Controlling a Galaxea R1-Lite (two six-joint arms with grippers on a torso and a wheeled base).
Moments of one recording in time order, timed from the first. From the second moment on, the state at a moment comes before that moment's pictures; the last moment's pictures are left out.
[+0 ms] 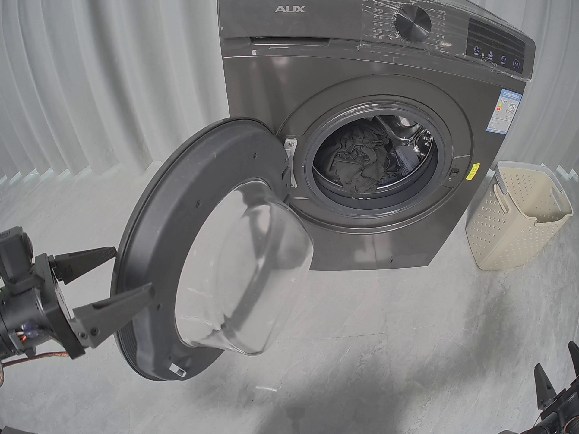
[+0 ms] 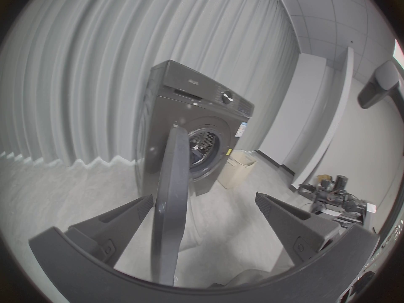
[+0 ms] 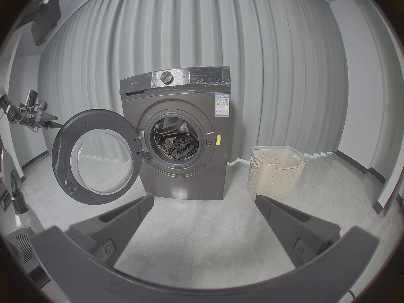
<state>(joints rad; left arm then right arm) -0.41 0.98 -0.48 -0.39 -0.30 -0.11 0.00 0.02 -0.02 0.01 0.01 0.00</state>
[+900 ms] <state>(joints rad) -0.17 1.00 -0.45 -0.35 -0.22 0.01 0.00 0.02 -0.02 0.01 0.01 0.00</state>
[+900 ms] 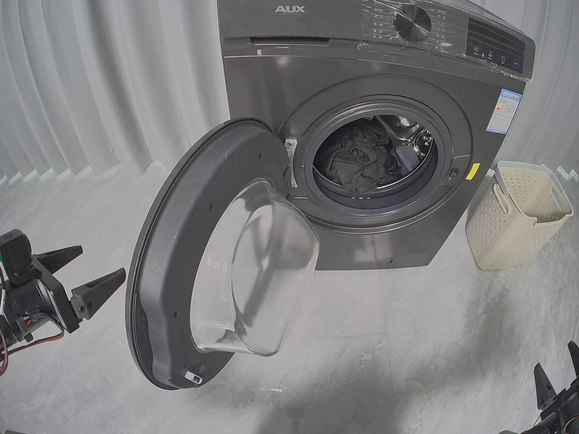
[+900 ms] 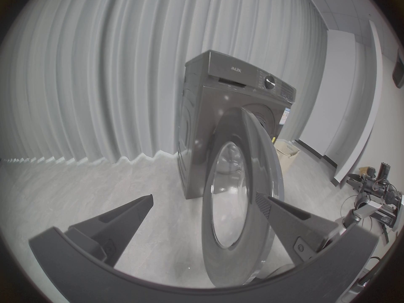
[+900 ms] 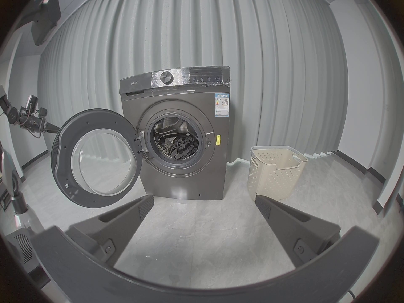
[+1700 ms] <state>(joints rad) -0.62 1.28 -0.55 -0.59 -0.13 -0.10 0.00 0.02 -0.02 0.01 0.01 0.00</state>
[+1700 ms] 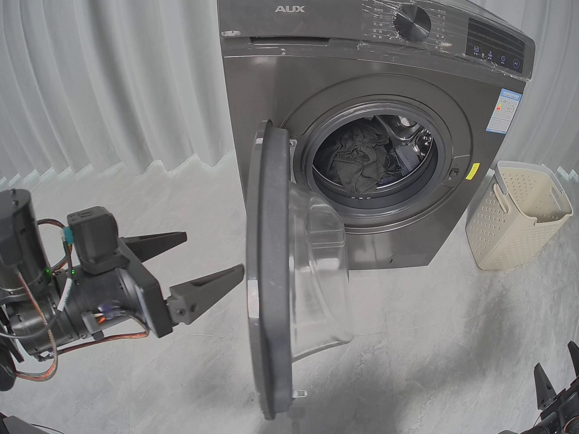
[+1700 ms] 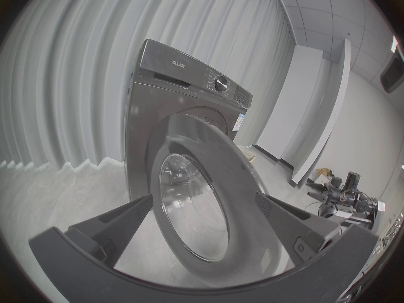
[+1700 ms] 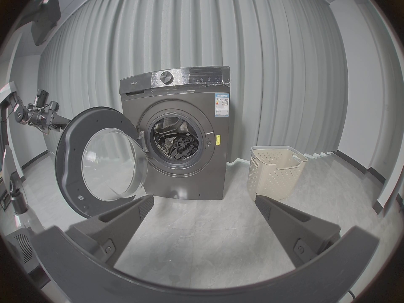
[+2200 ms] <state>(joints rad) -0.72 1.56 -0.72 -0.72 -0.09 -0.14 0.00 0.02 -0.02 0.01 0.01 0.00</state>
